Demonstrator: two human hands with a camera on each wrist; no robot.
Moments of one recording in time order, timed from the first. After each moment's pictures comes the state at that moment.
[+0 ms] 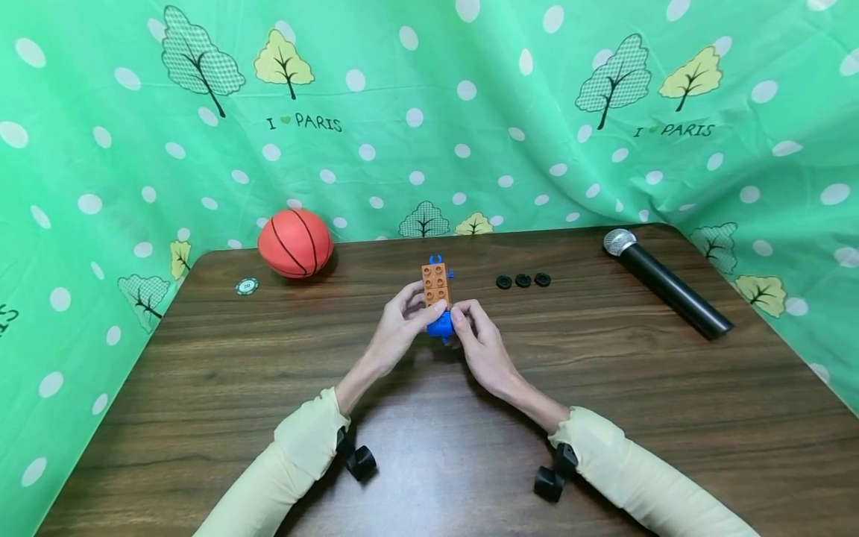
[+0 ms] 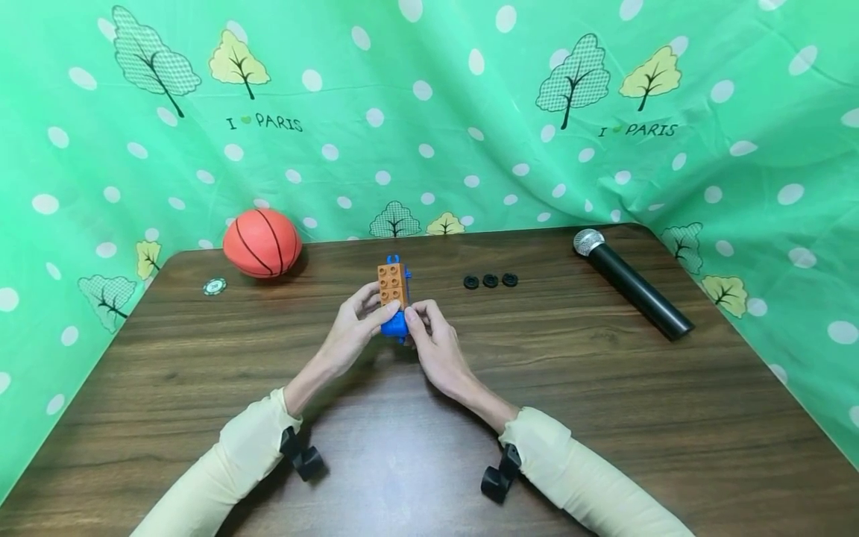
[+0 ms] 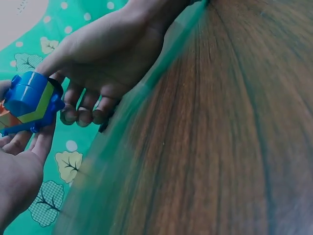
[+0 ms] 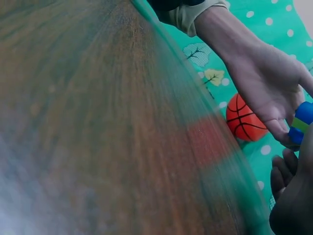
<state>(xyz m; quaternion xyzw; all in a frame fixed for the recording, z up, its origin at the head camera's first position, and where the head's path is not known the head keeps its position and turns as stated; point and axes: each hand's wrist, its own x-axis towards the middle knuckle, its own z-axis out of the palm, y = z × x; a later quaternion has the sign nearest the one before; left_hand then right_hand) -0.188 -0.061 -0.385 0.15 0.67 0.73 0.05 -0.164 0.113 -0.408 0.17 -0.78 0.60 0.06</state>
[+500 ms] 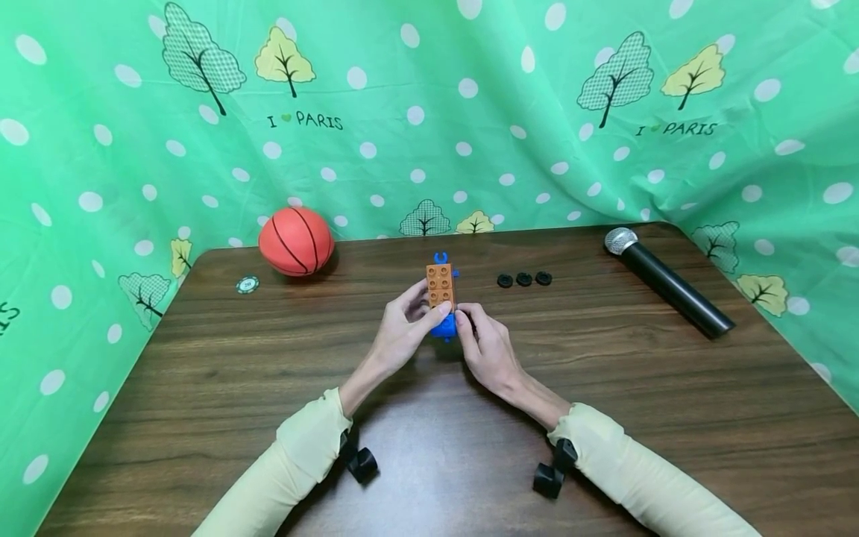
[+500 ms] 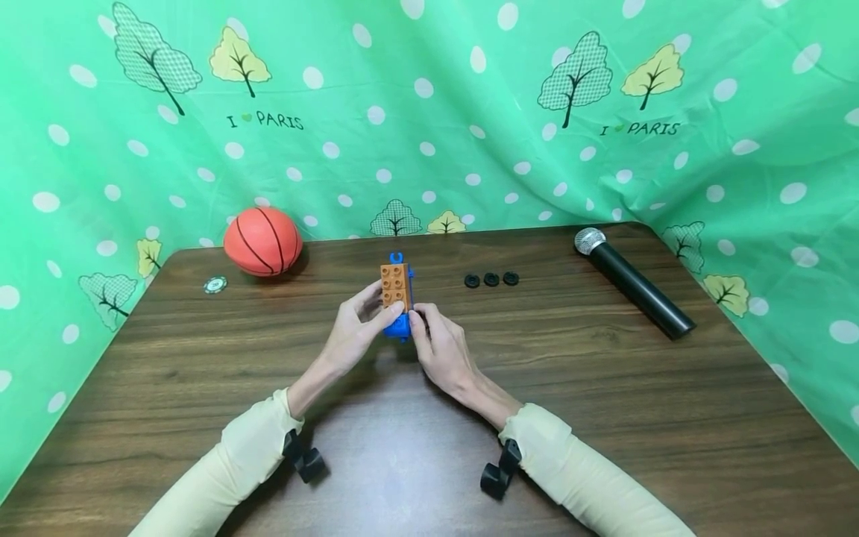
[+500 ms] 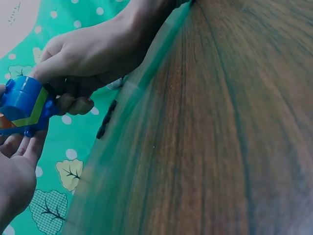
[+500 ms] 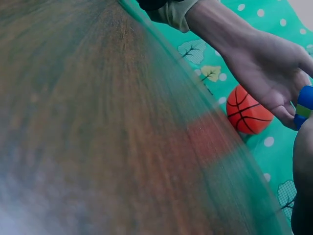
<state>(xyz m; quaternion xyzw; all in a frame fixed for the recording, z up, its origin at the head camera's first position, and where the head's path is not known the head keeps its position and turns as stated) -0.181 -0.058 -0.382 0.19 0.68 0.71 0.00 -0.172 0.119 -0.420 0.30 -0.81 0.40 0.32</state>
